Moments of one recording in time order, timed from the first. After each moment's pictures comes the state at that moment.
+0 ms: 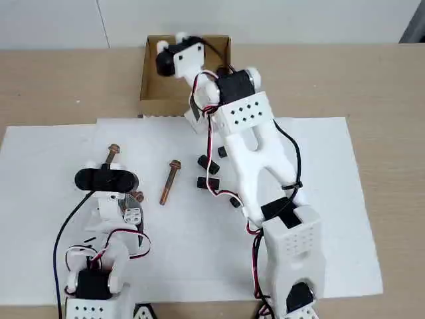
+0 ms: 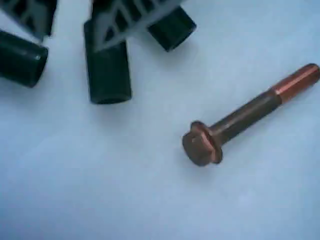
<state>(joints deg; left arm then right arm) -1.3 -100.3 92.5 60.4 5.1 -27.0 29.4 -50.2 97.1 12.1</state>
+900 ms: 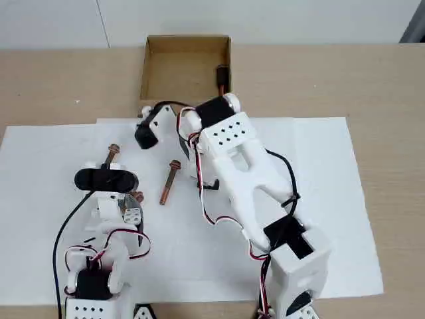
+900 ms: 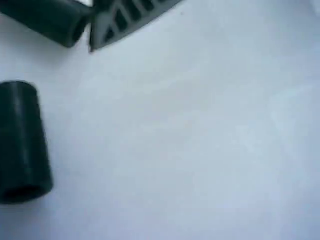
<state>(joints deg) -1.3 -100.3 92.5 60.4 5.1 -33.3 16.8 -20.3 98.3 34.6</state>
